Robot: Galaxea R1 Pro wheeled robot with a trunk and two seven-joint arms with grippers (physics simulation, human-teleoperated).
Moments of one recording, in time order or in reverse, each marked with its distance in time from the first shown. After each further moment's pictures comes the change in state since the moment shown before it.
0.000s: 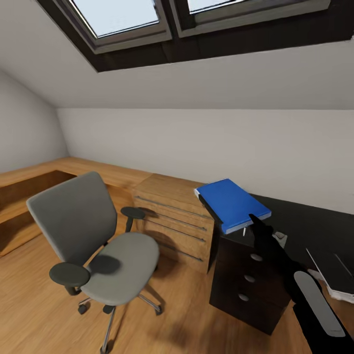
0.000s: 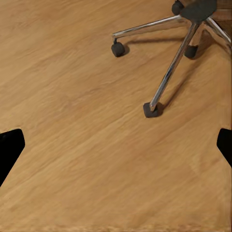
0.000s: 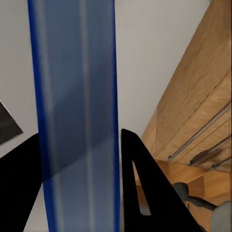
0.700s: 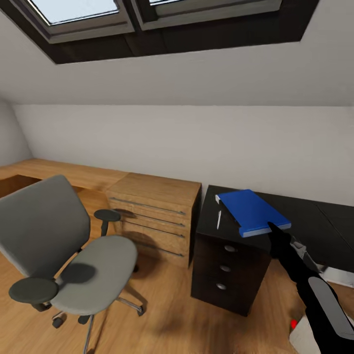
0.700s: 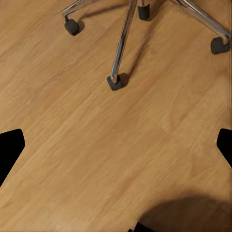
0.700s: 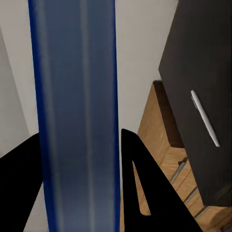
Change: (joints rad) left arm 0.000 0.000 0.000 -0.002 -0.064 0.145 0.001; right arm 0.000 -0.001 -0.157 0.107 0.001 -0.001 -0.012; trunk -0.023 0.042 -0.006
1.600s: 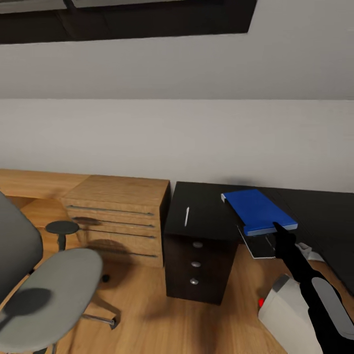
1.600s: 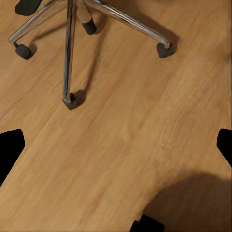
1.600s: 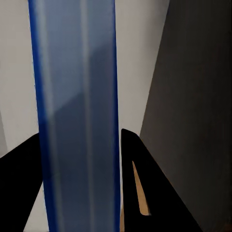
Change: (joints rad) left arm 0.000 0.003 0.001 0.000 -0.001 0.000 0.002; right arm 0.000 -0.003 -0.024 0.002 0.000 -0.029 0.001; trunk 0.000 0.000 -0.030
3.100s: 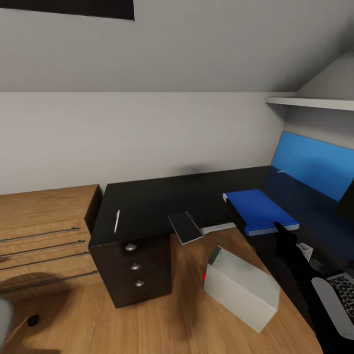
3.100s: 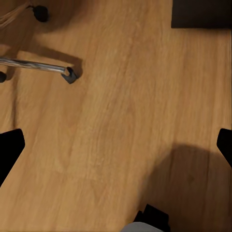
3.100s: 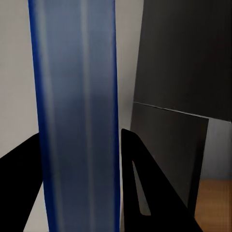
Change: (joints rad) left arm 0.000 0.001 0.001 0.000 0.000 0.001 0.000; right arm 0.000 0.000 0.000 0.002 0.006 -0.022 0.002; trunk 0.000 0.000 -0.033
